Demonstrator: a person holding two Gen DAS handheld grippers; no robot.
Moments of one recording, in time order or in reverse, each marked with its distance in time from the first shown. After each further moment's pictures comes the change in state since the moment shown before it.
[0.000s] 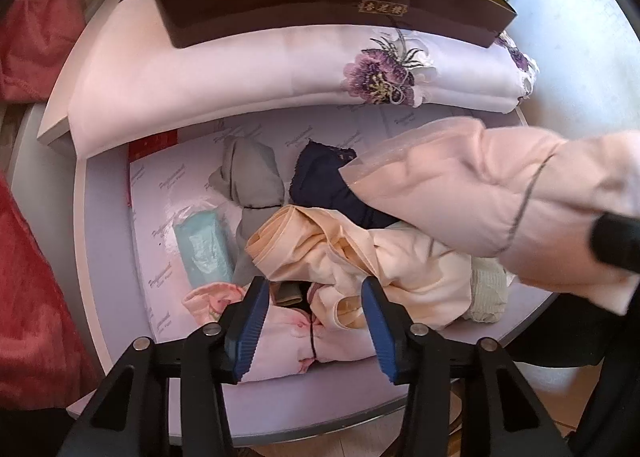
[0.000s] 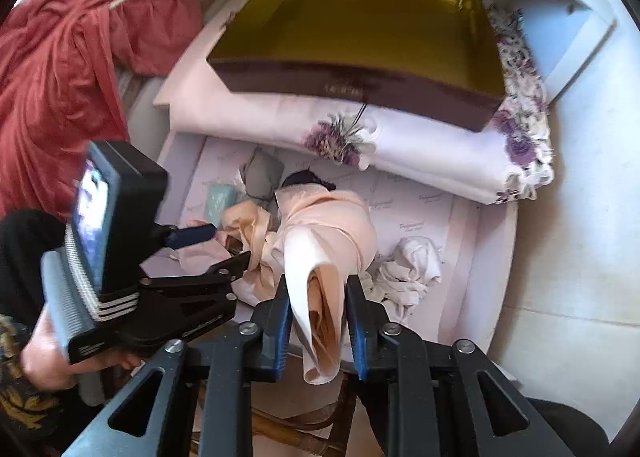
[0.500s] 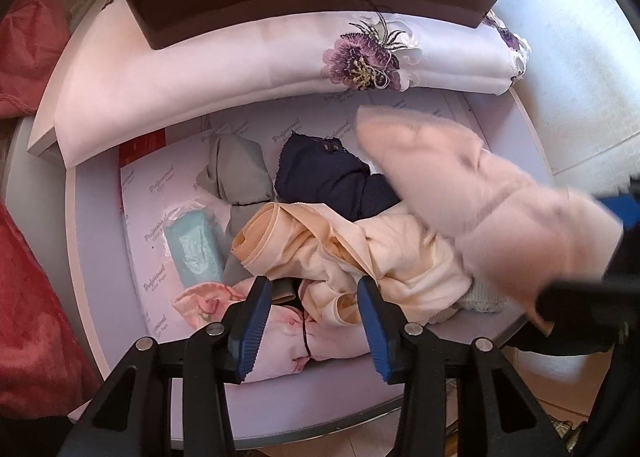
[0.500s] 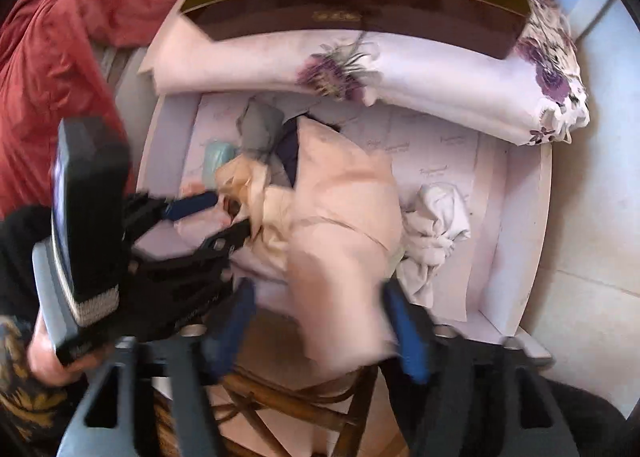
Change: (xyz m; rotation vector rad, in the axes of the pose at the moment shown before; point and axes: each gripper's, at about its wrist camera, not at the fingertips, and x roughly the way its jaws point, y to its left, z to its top) left arm 0.005 -0.011 -0.002 0.048 0.016 0.008; right arm 0.061 -0.011 0.002 0.080 0.187 0.083
